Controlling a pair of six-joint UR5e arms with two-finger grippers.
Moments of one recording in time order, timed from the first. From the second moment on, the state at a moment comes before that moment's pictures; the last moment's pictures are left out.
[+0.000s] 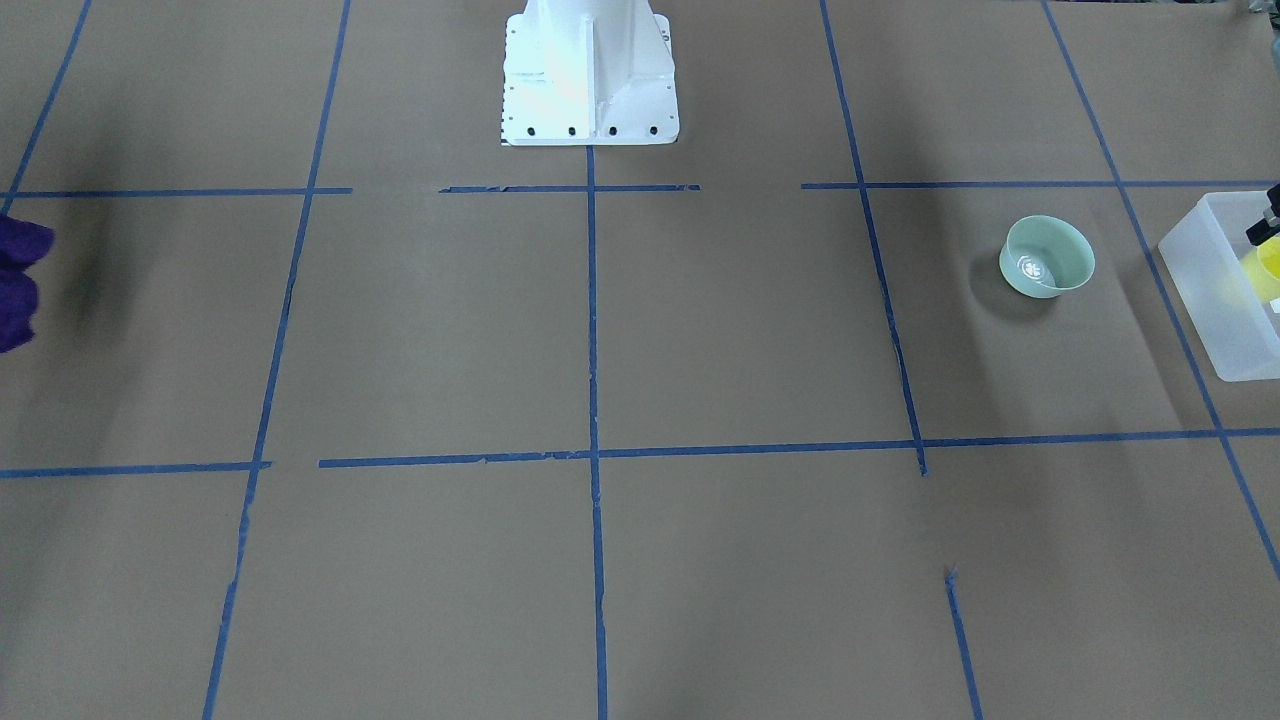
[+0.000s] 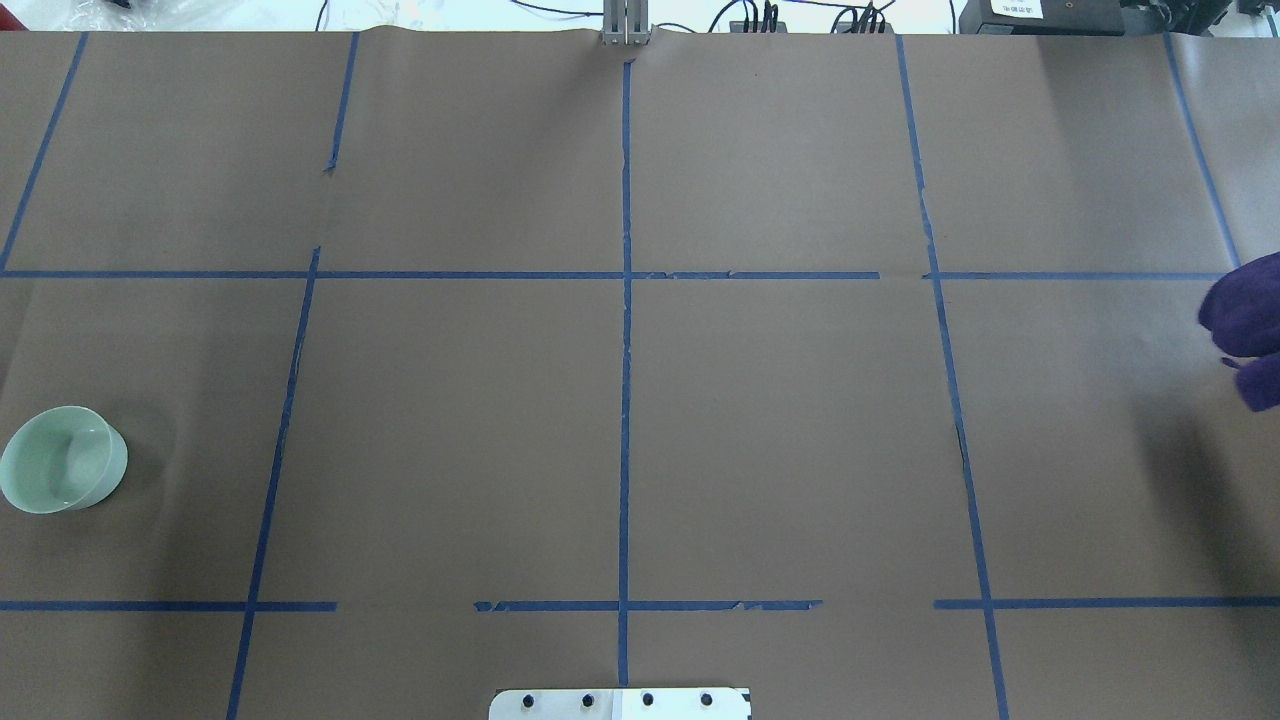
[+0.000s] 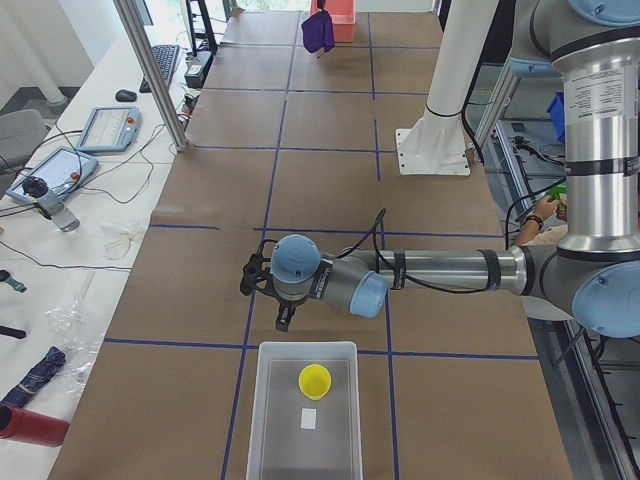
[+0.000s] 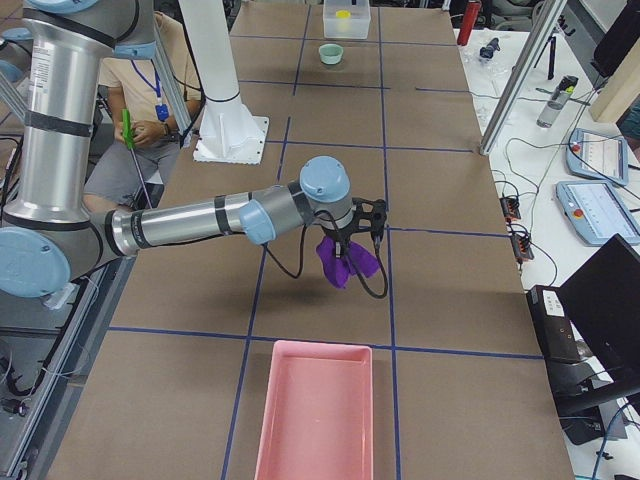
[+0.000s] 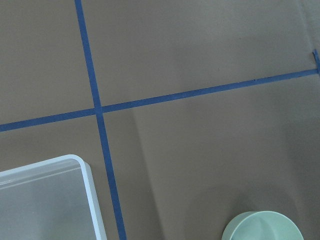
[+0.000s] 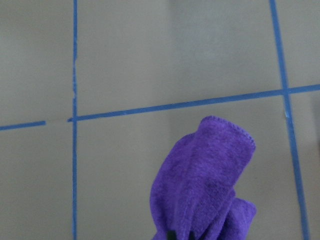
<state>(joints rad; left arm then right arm) -1.50 -1.43 -1.67 -1.94 -2.54 -0.08 1.54 -1.79 1.98 -1.39 2.50 0.39</state>
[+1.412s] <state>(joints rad) -1.13 -1.38 -1.69 -2.18 -2.34 -0.55 1.81 -1.58 1.33 -1.63 2.31 -0.56</state>
